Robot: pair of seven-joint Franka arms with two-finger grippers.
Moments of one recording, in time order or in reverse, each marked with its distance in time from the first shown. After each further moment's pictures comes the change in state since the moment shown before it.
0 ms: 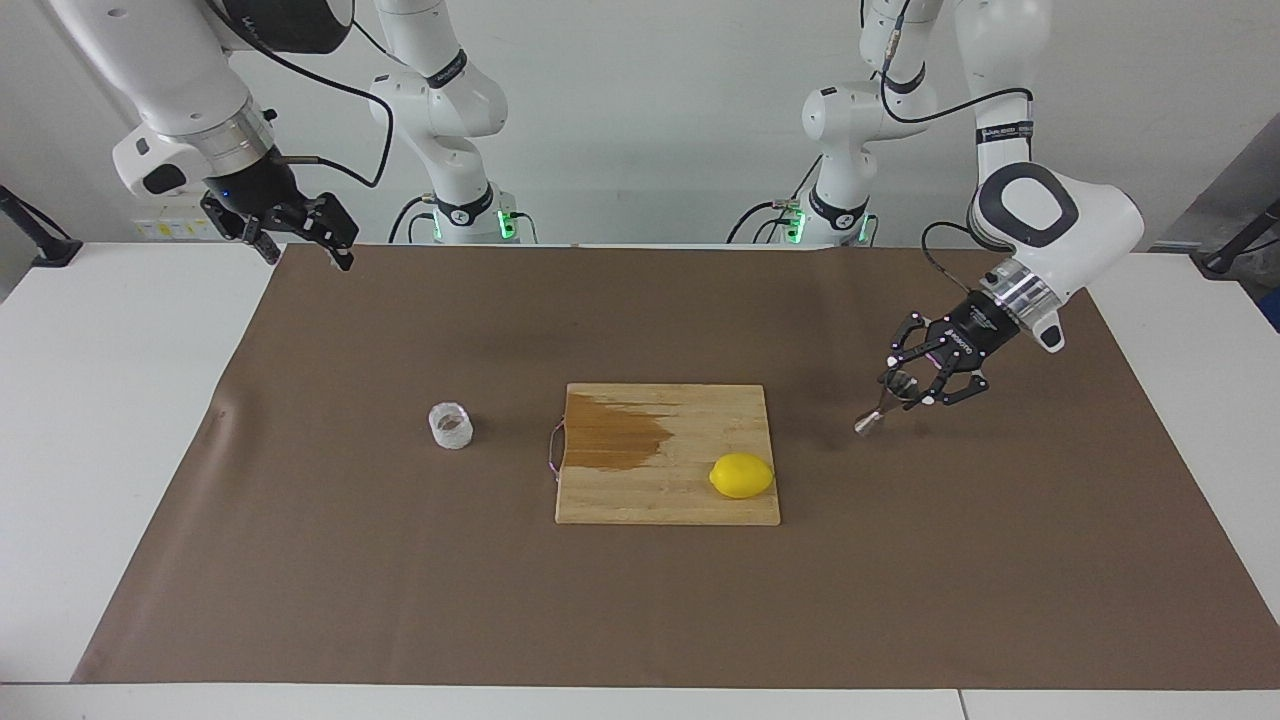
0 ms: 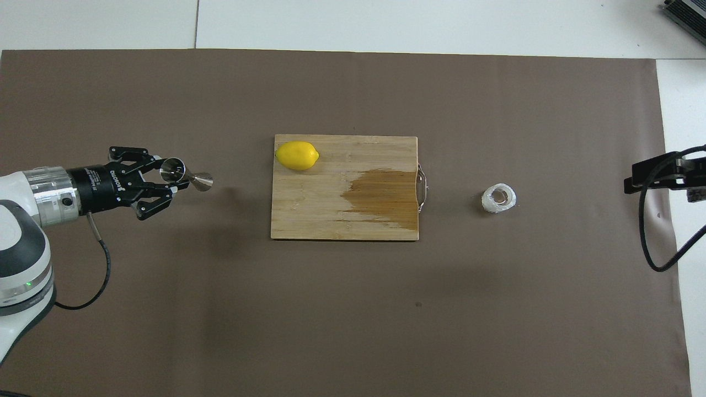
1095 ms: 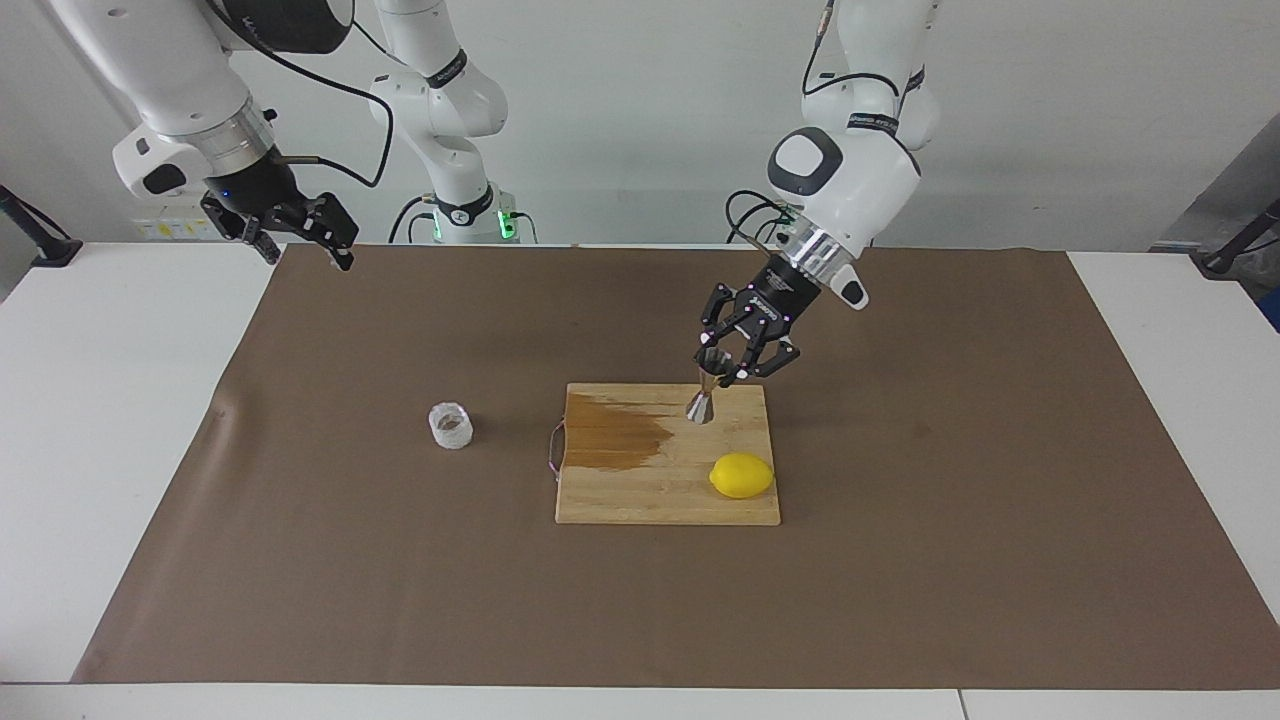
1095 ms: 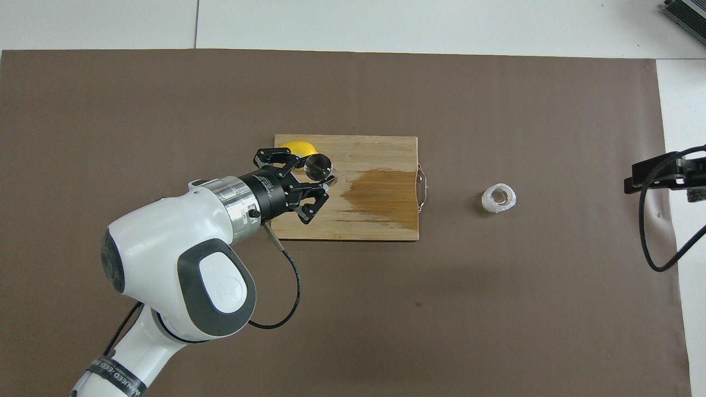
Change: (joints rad) left arm -0.590 0.039 -0.016 0.051 0.000 0.602 -0.487; right arm 0.000 0.000 0.000 0.000 0.000 0.000 0.000
